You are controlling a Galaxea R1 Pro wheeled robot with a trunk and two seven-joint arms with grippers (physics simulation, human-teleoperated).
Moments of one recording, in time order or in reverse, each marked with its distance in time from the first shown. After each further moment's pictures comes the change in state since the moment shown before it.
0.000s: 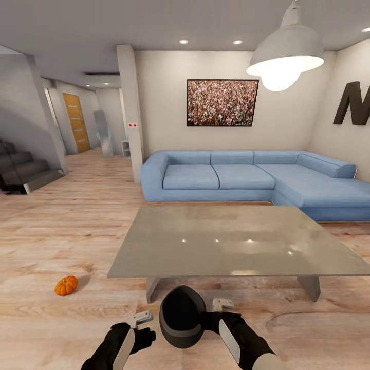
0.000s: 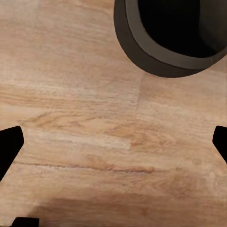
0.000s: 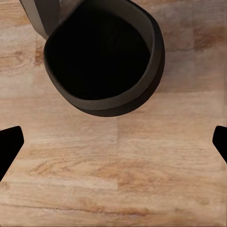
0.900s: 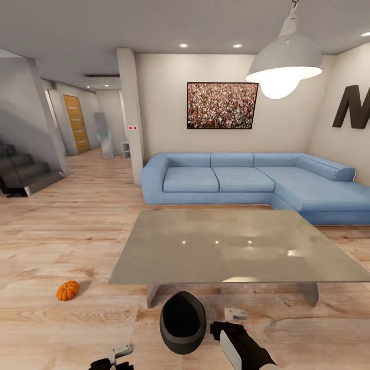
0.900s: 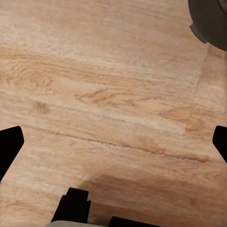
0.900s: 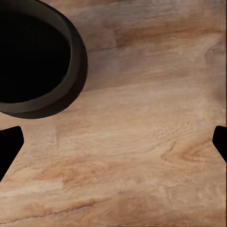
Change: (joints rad) left arm 0.000 0.108 -0.006 0.332 -0.002 -0.269 0.013; right arm 0.036 0.000 -0.008 0.026 0.015 -0.058 -0.290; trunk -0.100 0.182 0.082
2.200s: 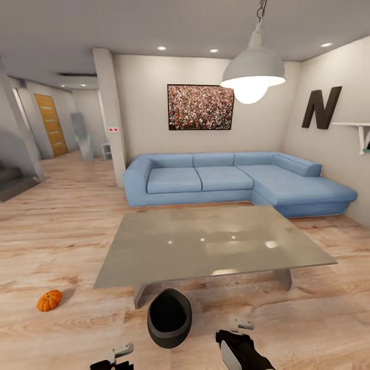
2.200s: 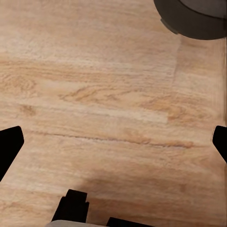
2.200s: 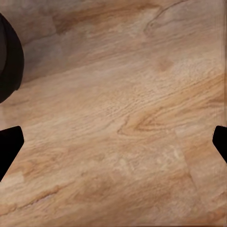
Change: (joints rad) left arm 0.004 0.000 0.000 0.004 0.004 -0.035 -0.006; right arm 0.000 0.000 -0.005 0.097 -0.013 -0.103 -0.102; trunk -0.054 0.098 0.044
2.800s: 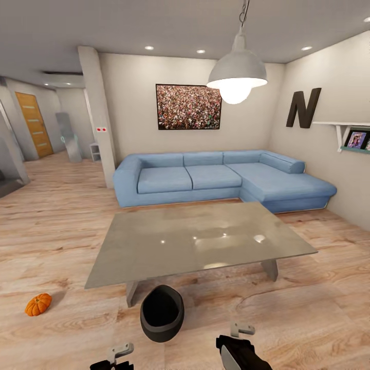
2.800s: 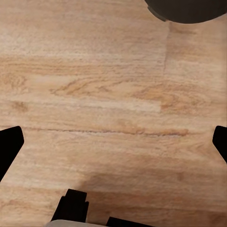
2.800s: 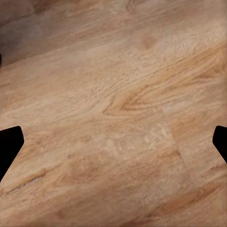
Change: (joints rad) left arm 0.000 0.000 0.000 0.000 0.002 -0.001 0.000; right arm 0.000 0.000 0.000 0.043 0.000 -0.016 0.007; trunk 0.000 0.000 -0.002
